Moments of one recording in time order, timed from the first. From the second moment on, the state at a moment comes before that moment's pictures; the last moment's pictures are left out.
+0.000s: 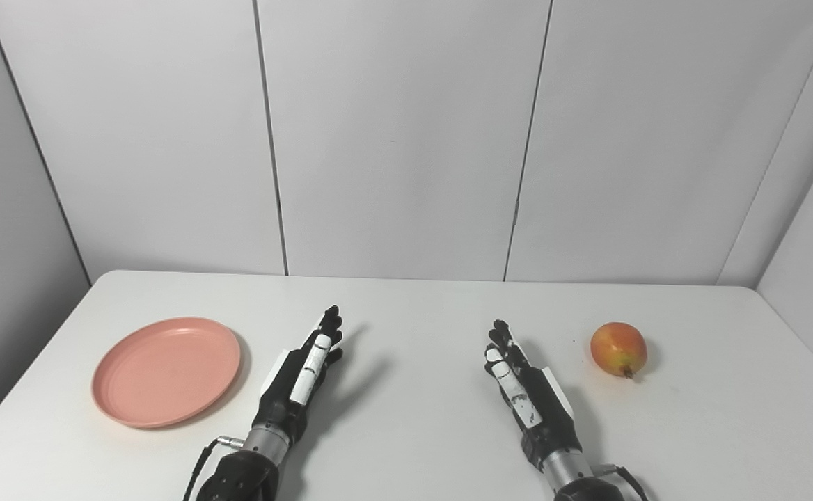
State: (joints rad) left arm -0.36 0.05 -0.03 0.42 -0.05 -0.10 -0.16; right arm -0.31 0.01 0.04 0.30 0.06 -0.06 0.13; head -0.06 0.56
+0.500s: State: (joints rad) left arm -0.36 0.05 -0.03 0.41 -0.05 -0.10 -0.16; right arm -0.31 0.00 0.04 0.30 0.06 -0.06 0.12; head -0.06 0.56
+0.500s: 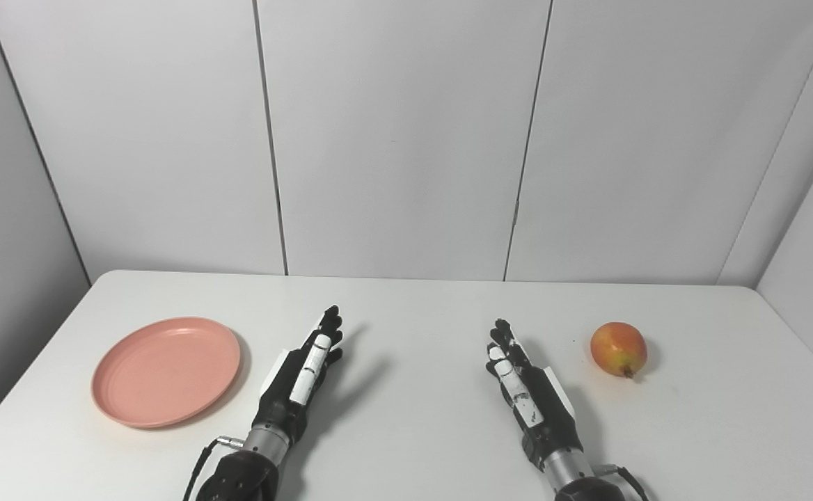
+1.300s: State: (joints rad) left arm -0.41 0.01 0.01 0.51 0.00 -0.28 -0.02; right arm -0.32 -0.04 0.01 0.33 0.12 -0.06 0.15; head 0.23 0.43
